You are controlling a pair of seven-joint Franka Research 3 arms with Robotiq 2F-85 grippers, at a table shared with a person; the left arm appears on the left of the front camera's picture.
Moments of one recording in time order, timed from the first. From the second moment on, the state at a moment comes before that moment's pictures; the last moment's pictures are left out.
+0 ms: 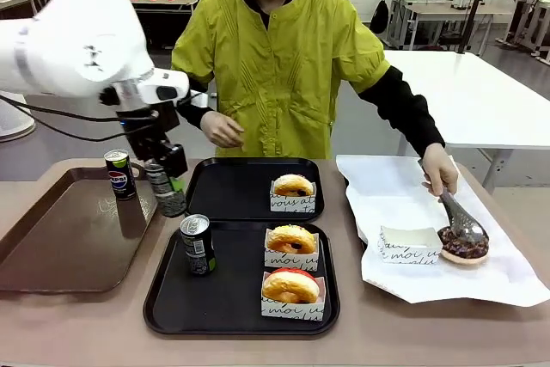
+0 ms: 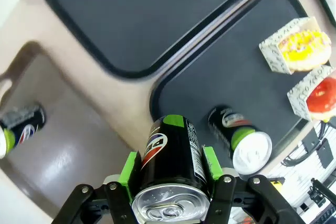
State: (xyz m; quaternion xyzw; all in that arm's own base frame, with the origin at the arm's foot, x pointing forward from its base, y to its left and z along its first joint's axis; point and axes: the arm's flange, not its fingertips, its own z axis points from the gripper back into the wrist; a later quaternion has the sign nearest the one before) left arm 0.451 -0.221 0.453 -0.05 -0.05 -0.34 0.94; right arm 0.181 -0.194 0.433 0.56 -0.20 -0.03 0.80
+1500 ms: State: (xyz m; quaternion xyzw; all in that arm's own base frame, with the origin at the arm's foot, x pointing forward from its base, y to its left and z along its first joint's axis) left arm 0.335 -0.123 0.610 -0.05 -0.09 -0.37 0.92; right arm 0.181 -0.194 0.433 0.56 -0.20 -0.03 0.80
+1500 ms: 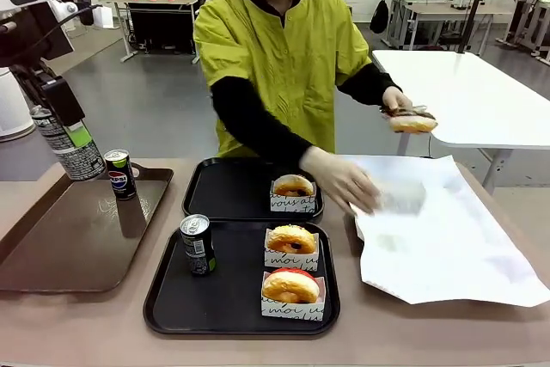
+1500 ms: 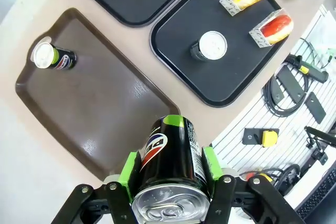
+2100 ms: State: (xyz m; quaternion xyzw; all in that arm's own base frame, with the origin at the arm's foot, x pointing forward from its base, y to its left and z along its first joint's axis) left arm 0.335 -0.123 0.610 -0.05 -0.09 -0.37 0.92; right arm 0.181 -0.194 0.433 0.56 -0.20 -0.03 0.80
